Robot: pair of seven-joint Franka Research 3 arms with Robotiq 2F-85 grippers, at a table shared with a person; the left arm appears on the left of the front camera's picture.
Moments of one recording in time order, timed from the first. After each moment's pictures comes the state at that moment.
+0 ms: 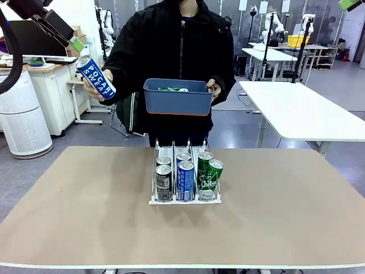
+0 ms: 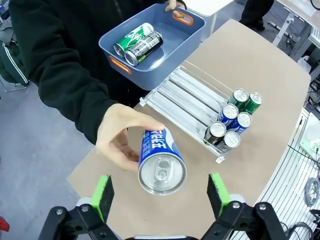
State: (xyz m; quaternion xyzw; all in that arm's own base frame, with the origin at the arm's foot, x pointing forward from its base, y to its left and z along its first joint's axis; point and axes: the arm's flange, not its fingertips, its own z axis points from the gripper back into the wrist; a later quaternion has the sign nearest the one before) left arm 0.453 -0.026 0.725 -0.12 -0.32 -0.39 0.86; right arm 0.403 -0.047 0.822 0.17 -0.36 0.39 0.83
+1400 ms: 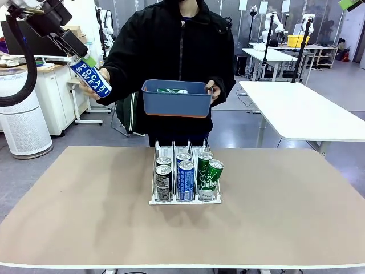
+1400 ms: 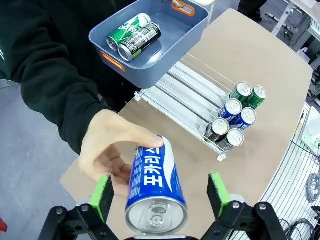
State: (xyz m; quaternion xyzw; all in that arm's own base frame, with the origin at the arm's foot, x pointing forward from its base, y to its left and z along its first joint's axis) left arm 0.478 -0.042 0.693 -0.12 -0.30 -0.40 0.86; right arm 0.403 -0.047 0.822 0.17 -0.36 0.39 0.83
